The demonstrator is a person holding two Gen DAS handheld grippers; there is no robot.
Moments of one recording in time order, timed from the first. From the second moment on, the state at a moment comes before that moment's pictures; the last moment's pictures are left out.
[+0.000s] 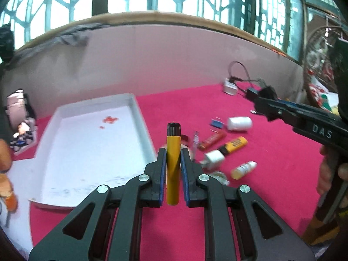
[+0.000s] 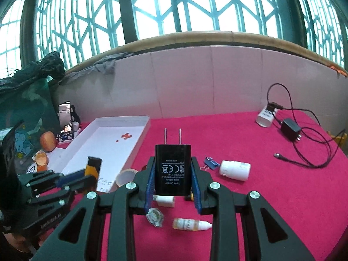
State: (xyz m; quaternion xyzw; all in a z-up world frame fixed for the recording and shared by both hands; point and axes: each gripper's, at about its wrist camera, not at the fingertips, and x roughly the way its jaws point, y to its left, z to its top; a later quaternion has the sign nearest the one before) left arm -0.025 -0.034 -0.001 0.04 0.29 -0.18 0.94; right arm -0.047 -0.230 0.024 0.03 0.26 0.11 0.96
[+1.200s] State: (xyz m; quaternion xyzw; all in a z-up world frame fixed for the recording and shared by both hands) left arm 0.039 0.096 0.017 -0.01 0.27 0.01 0.96; right arm 0.021 -0.127 0.048 0.02 0.29 0.18 0.94
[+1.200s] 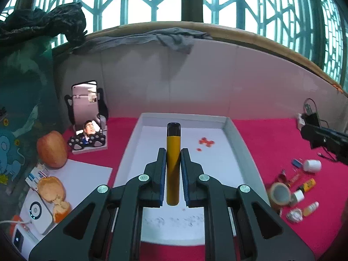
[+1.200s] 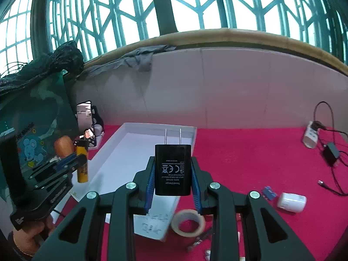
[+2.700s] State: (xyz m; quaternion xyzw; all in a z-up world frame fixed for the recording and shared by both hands) left arm 0.124 0.119 -0.027 -0.05 0.36 0.09 0.93; right arm 0.078 -0.058 -0.021 -0.07 0.34 0.14 0.93
